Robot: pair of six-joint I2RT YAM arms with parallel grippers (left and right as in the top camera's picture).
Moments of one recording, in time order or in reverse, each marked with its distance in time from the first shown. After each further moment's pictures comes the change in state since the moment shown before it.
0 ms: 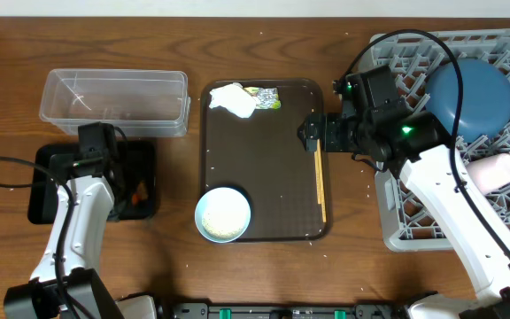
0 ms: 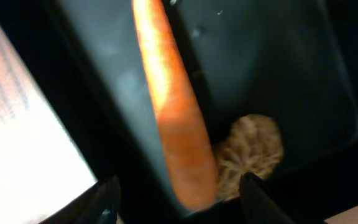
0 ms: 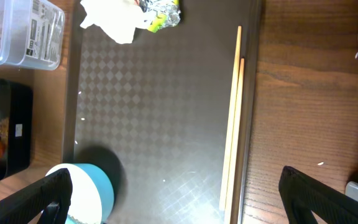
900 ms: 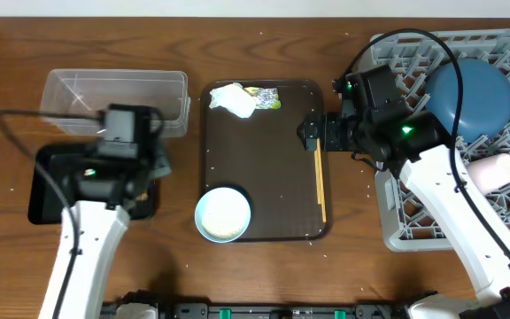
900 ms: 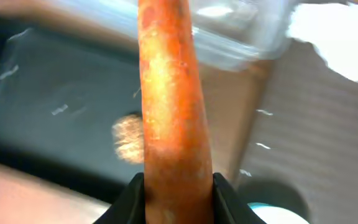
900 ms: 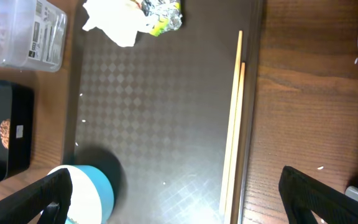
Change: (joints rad) left arm -0.283 -0.220 0.242 -0.176 -0.052 0.457; right arm 0.000 0.000 0.000 0.013 0.001 -0.005
